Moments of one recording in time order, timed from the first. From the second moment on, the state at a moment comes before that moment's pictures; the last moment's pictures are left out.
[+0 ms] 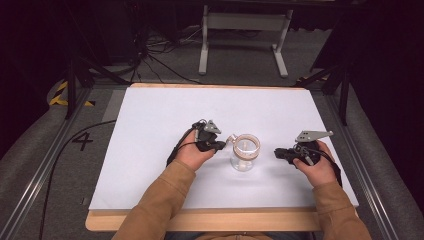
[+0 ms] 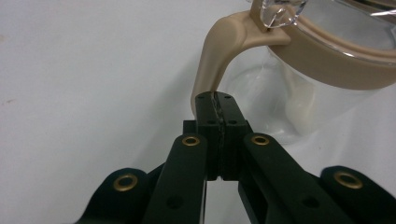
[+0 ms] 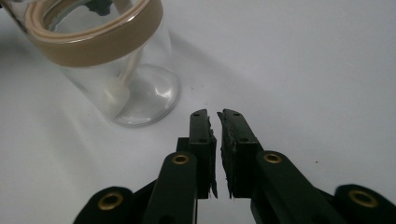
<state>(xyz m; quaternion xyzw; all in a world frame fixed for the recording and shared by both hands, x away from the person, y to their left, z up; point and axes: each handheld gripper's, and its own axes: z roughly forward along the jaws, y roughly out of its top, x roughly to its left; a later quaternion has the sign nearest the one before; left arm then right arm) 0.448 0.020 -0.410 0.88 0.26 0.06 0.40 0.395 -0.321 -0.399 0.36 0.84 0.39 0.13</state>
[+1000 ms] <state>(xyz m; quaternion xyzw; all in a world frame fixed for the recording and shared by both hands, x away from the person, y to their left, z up) 0.449 0.047 -0.401 0.86 0.28 0.08 0.43 0.393 -0.312 -0.401 0.34 0.84 0.39 0.13</state>
